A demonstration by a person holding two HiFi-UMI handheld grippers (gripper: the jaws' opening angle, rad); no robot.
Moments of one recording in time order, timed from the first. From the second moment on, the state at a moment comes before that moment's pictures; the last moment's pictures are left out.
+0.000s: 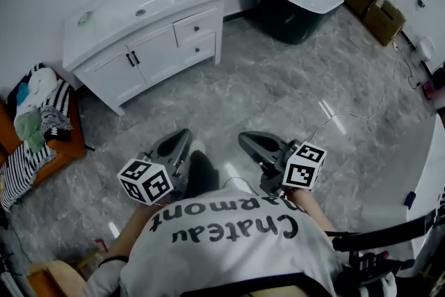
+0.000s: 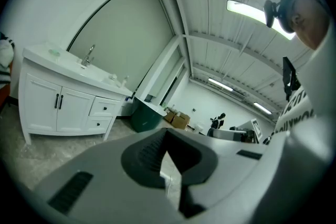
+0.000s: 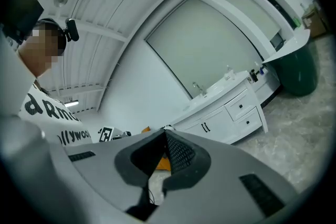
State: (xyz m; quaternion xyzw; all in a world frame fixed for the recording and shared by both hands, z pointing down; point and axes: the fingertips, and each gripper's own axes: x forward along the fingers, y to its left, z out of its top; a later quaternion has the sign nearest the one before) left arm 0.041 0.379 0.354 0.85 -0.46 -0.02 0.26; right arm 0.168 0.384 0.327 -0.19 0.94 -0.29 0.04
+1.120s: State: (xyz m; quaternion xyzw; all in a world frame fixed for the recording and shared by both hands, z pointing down) left arm -0.039 0.085 0.328 0.86 -0.43 -0.03 0.28; right arm 0.091 0.118 0.294 -0.25 0.92 -0.29 0.02
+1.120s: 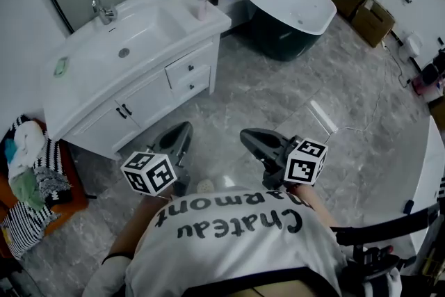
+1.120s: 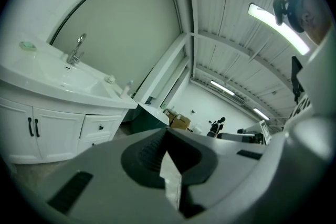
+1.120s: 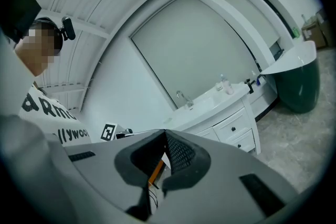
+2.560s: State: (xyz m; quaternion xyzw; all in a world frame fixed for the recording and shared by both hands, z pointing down) left arm -0.093 -0.001 0.359 0.84 -0.45 -0.01 0.31; right arm 0.013 0.009 0.335 -0.22 0.92 -0.32 -0.03
